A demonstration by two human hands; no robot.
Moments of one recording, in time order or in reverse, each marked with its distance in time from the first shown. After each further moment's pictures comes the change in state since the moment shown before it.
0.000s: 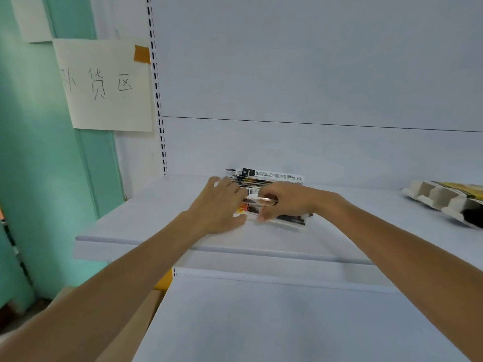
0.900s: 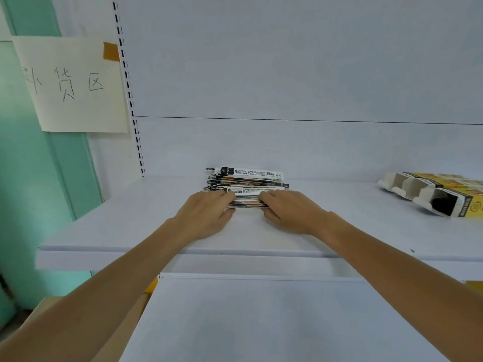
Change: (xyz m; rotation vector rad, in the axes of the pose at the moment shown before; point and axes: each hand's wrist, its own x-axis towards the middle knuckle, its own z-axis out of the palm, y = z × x) left_hand 0.011 0.024 0.011 -0.249 0.128 0.004; right_hand -0.035 0.046 0.028 -0.568 0.437 -0.100
